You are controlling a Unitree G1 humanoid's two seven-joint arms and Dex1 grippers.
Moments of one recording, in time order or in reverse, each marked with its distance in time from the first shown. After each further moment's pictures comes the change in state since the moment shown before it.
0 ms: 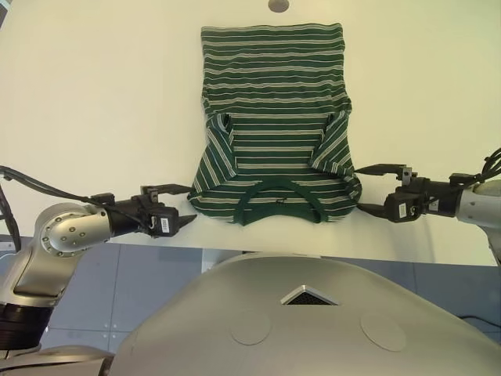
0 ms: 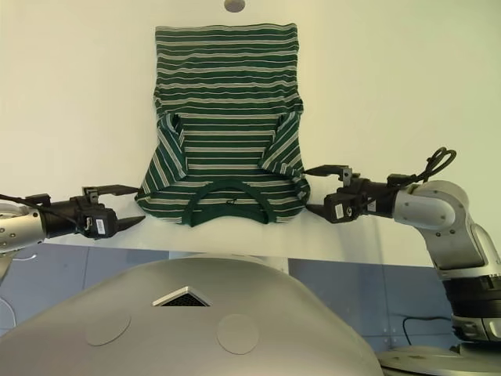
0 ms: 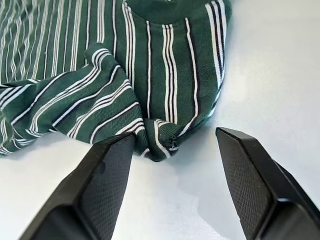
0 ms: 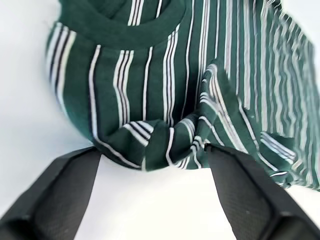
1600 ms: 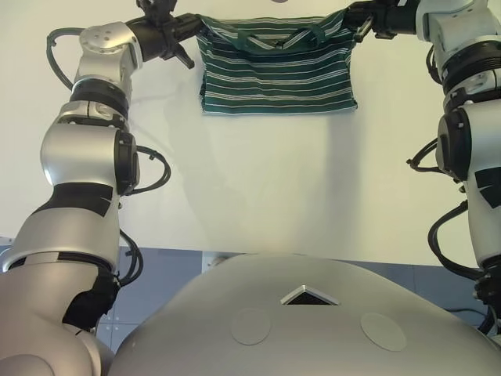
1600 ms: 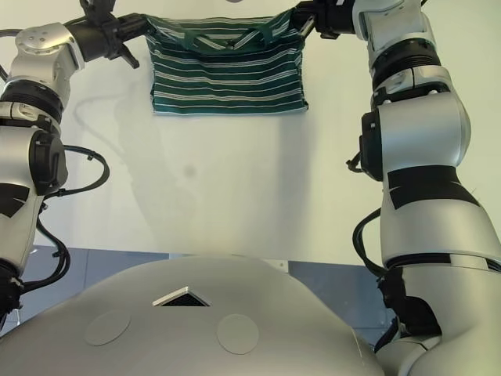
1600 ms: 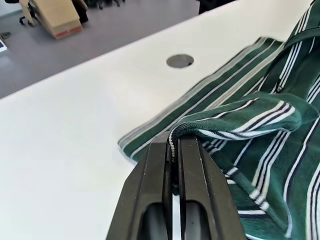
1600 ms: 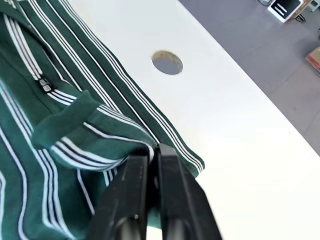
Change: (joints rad) left arm -1.531 -0.560 -0.079 1.747 -0.178 0.180 0.095; right arm -1.495 0.559 0.217 1.550 -0.021 0.468 -0.184
